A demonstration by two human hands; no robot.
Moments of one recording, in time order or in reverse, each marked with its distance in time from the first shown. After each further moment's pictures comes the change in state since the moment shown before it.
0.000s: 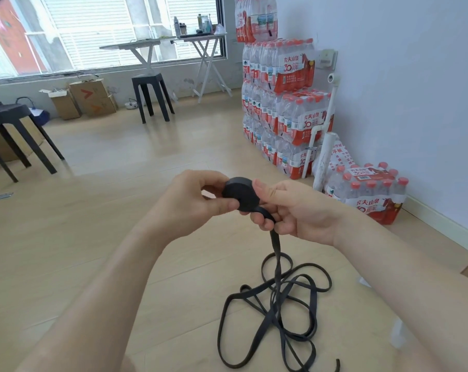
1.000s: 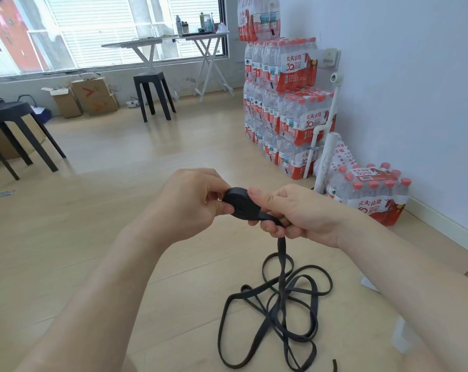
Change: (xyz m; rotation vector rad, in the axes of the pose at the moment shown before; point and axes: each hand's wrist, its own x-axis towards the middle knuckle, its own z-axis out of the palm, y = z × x) left_hand 0.002 -0.005 -0.002 0.386 0.065 0.201; right_hand -0.002 -0.001 0.003 -0.239 0.112 0.078
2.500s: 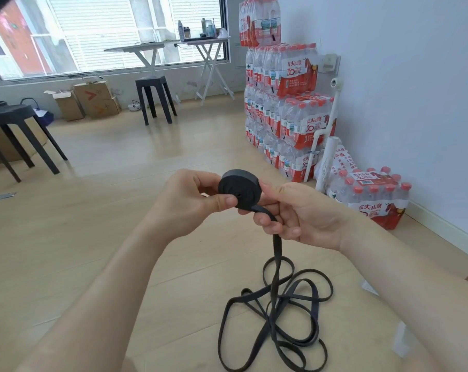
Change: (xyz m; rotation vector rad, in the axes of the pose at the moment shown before) left_hand 0.000 -0.001 -0.002 -0.543 0.017 -0.240; right_hand -0.002 -0.005 -0.002 0.347 -0.158 -0.052
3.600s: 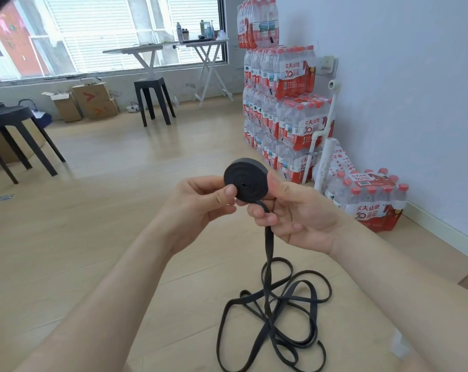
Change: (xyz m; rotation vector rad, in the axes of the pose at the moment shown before) left_hand 0.004 -0.013 0.014 -0.612 -0.078 -0.141; right_hand 0.006 0.007 -0.006 0.288 -0.184 -0.137
